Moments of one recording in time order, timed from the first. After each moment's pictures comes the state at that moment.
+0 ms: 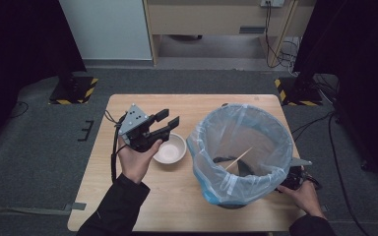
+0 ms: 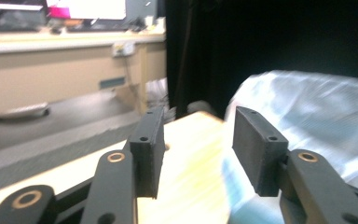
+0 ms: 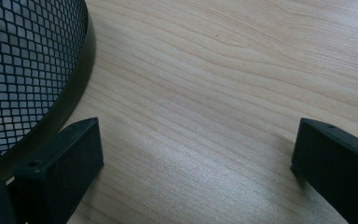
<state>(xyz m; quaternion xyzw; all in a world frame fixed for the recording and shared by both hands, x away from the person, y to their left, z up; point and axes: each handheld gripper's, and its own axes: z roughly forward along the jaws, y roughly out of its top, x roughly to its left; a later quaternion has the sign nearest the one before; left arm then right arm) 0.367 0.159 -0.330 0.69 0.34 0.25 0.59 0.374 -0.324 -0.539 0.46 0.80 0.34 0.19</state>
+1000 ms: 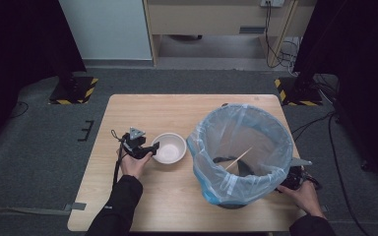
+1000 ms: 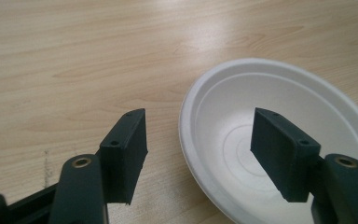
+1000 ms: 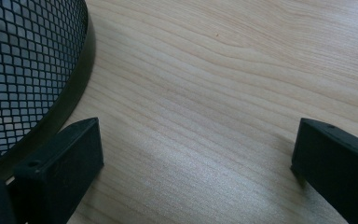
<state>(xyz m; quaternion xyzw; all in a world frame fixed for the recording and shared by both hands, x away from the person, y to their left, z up) 0.435 0.206 -0.495 0.74 0.51 0.21 0.39 0.374 -0.324 -0.539 0.46 0.80 0.34 0.19</state>
